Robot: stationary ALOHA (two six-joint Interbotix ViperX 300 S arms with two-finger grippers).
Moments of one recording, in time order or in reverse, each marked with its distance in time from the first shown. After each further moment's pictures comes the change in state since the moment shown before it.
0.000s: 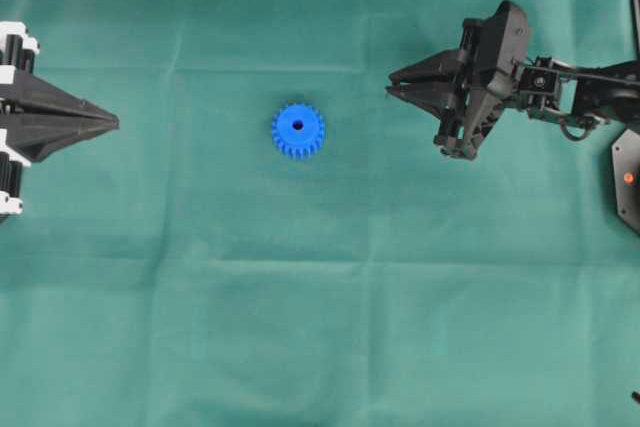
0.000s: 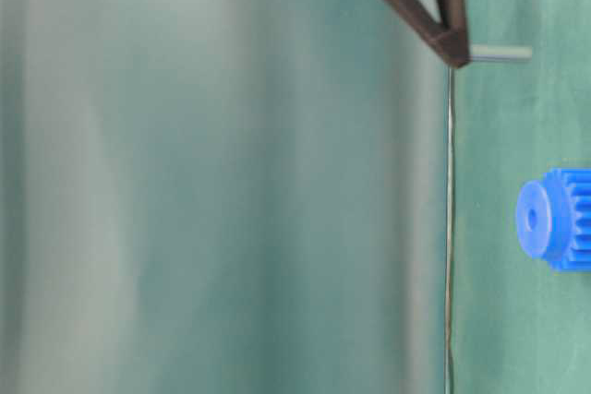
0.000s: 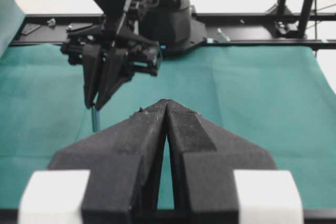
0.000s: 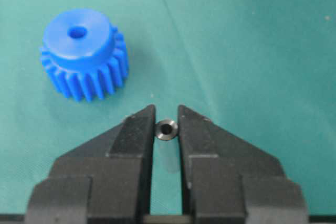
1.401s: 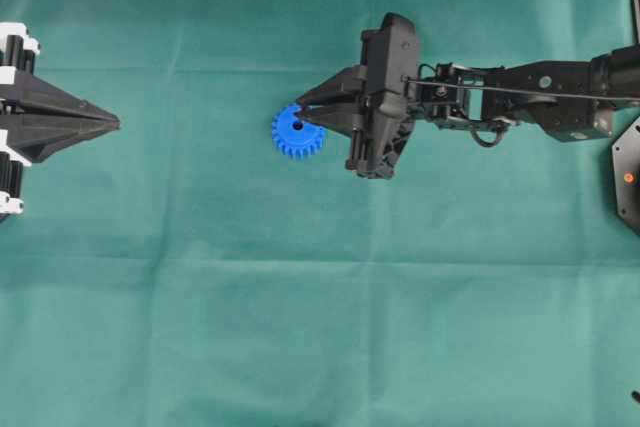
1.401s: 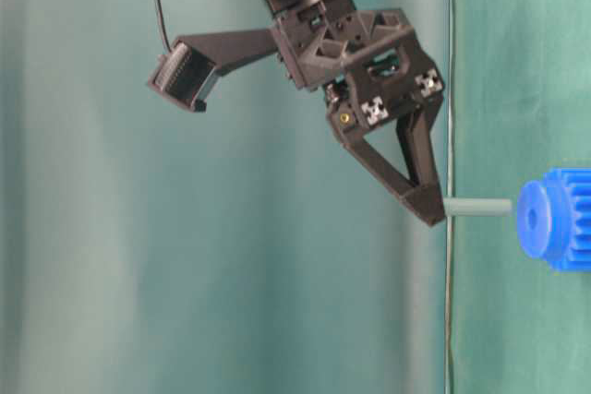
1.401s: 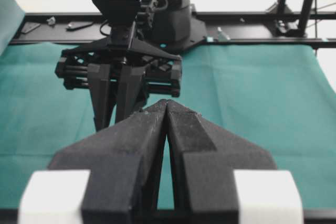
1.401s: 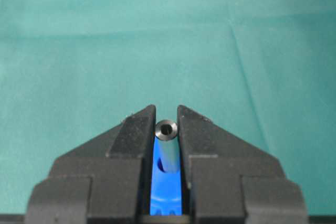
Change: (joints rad) left arm 0.000 0.000 -0.002 -0.002 0.006 -0.005; right arm 0.127 0.179 -0.377 -0.026 0.207 0.000
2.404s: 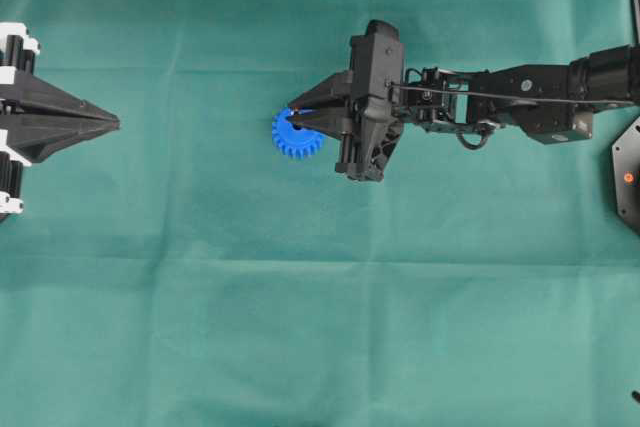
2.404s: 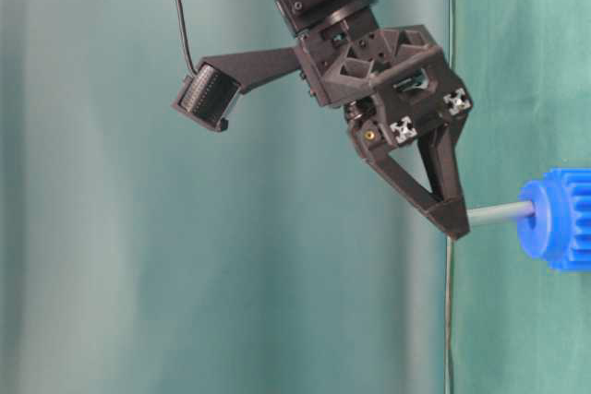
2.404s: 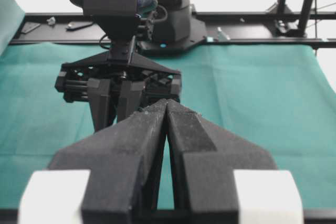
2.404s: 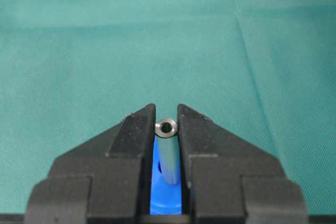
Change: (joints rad) left arm 0.000 0.000 0.002 0.000 0.000 -0.002; right arm 0.000 0.055 -0.023 -0.002 -0.012 0.000
